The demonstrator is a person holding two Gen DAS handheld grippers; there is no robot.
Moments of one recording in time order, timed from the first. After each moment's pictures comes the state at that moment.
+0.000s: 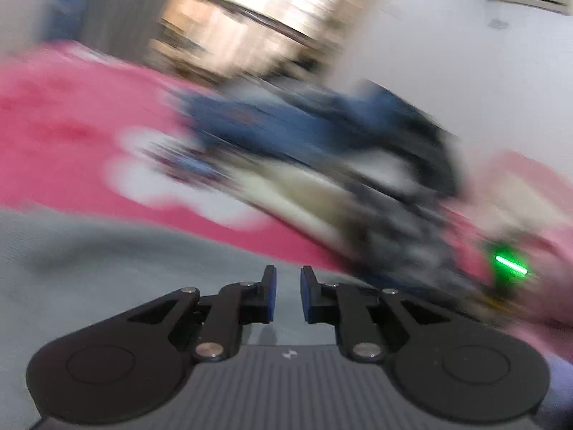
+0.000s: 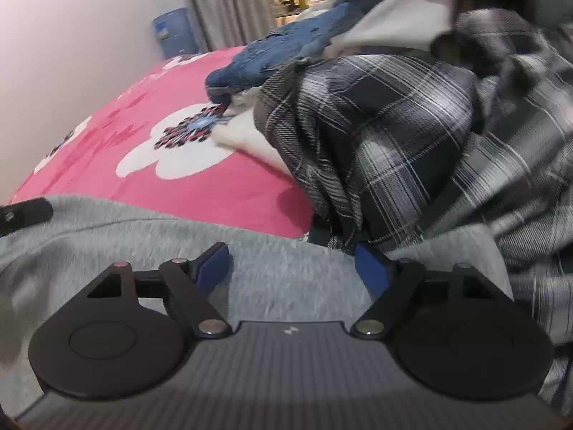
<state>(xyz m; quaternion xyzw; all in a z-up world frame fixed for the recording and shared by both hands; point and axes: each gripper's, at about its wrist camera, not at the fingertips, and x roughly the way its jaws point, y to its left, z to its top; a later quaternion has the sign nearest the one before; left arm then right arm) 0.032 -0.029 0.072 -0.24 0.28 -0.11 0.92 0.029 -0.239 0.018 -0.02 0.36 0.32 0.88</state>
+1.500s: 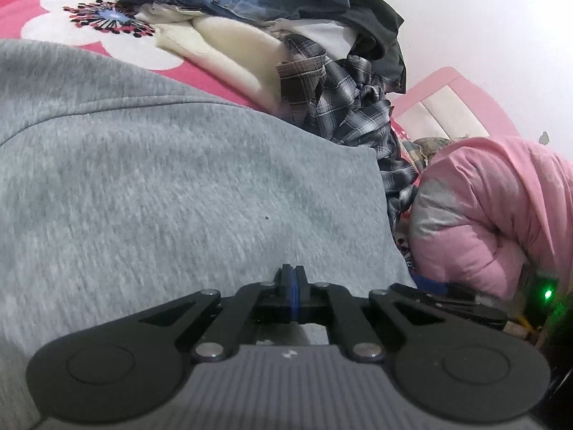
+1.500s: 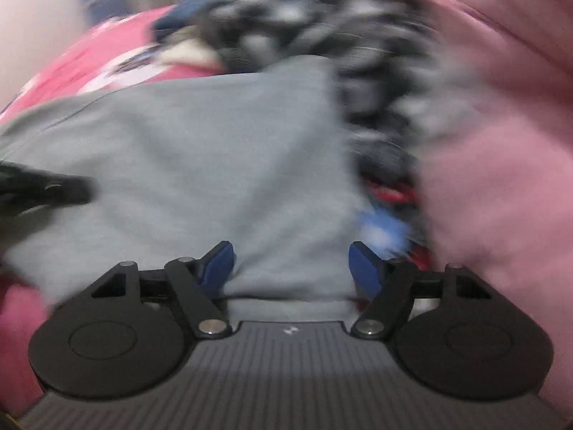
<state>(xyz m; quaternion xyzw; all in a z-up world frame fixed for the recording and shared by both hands) 0.035 -0.036 0.013 -0.27 0.41 -0.23 0.84 -0.126 -0.336 0.029 -0.05 0.43 0.13 0.89</state>
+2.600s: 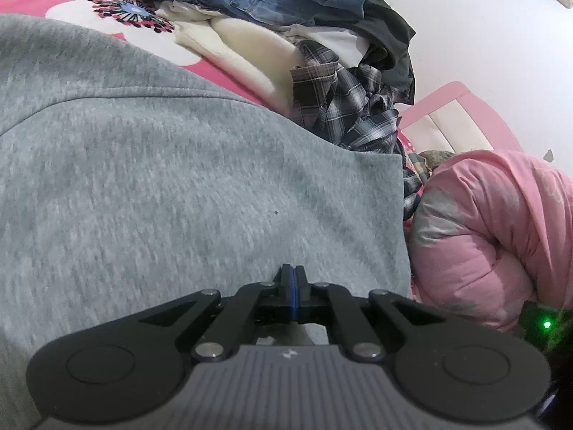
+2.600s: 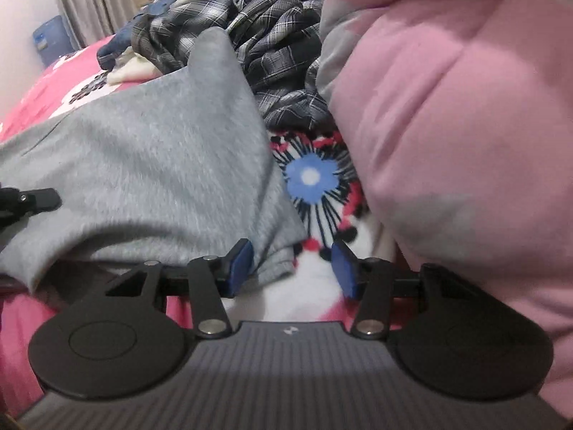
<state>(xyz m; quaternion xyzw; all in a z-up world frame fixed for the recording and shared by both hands) 0.029 -0.034 0.012 -0.30 0.41 -0.21 0.83 -0.158 -0.374 0.023 0.02 0.43 0.08 0.90</state>
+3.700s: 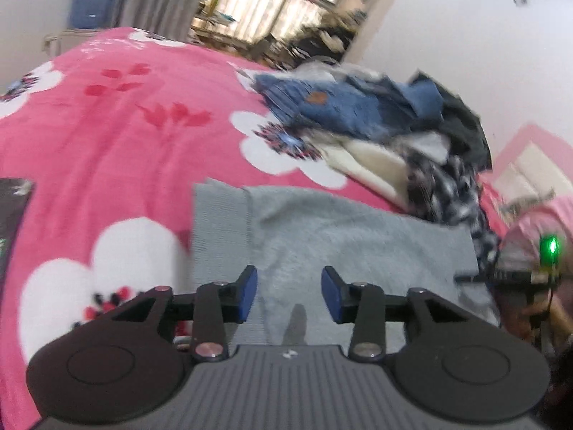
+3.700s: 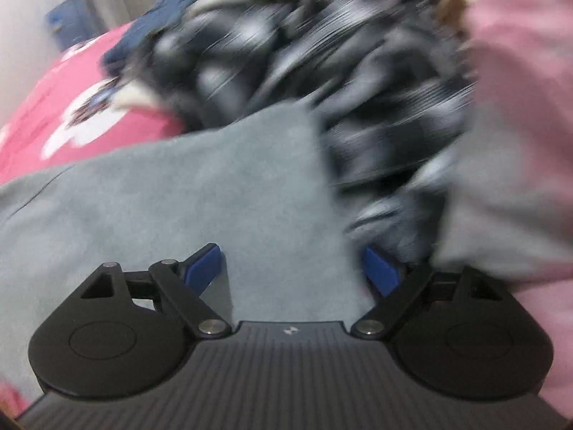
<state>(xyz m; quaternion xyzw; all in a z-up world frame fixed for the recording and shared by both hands) -0.082 0.098 0.094 -0.22 0.34 0.00 0.91 -0.030 -0.299 0.031 0.03 0.48 0.16 0.86</state>
